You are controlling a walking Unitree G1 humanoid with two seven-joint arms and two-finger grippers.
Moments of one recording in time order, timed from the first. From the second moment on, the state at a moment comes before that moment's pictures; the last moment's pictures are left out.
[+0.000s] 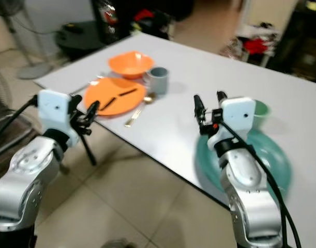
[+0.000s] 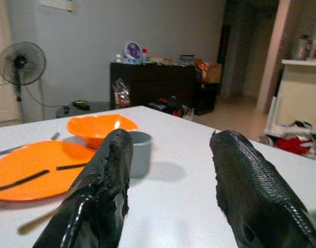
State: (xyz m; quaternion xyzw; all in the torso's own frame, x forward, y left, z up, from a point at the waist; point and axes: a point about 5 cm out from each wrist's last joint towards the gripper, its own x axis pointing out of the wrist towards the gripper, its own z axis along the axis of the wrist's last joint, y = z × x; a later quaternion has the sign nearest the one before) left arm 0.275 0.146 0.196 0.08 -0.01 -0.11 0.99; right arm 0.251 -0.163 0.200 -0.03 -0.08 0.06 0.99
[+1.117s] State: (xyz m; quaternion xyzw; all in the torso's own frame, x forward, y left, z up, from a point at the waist) left arm 0.272 0.161 0.178 0.06 -0.01 -0.07 1.00; right arm 0.250 -0.161 0.170 0.05 0.00 0.01 1.00
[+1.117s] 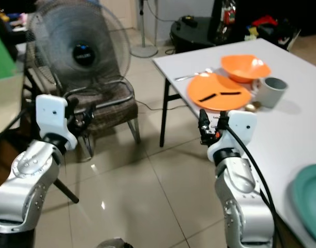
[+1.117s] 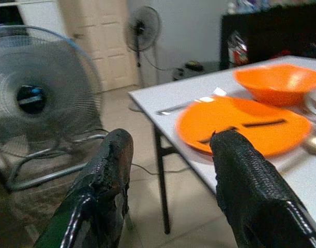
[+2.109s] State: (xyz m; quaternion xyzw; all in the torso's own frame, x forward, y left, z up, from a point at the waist) left arm 0.263 0.177 0.163 0.06 0.02 -0.03 1.00; right arm 0.257 -0.145 0.157 0.05 0.02 0.06 1.00
